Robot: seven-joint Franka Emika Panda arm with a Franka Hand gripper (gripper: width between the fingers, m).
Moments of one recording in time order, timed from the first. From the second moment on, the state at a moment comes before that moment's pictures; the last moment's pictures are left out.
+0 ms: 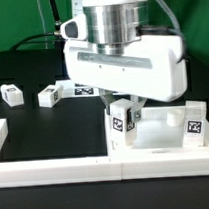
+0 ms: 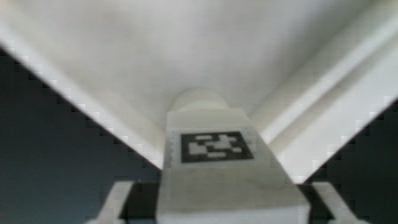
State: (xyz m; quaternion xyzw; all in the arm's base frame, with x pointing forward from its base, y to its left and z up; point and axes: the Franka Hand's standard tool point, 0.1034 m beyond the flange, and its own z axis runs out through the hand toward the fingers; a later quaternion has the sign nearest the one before) arm 0.658 -0.008 0.076 -0.83 0.55 -0.01 0.07
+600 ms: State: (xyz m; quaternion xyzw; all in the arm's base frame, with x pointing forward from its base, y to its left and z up) arm 0.661 -0.004 0.075 -0.74 0.67 0.01 0.11
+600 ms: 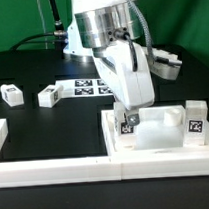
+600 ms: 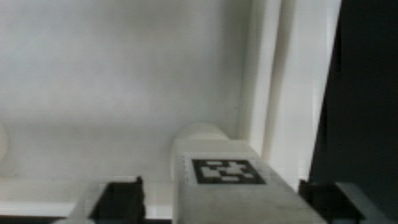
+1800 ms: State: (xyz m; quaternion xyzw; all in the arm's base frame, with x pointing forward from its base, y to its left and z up) arm 0.664 -0.003 0.074 -1.00 0.06 -0.05 0.03
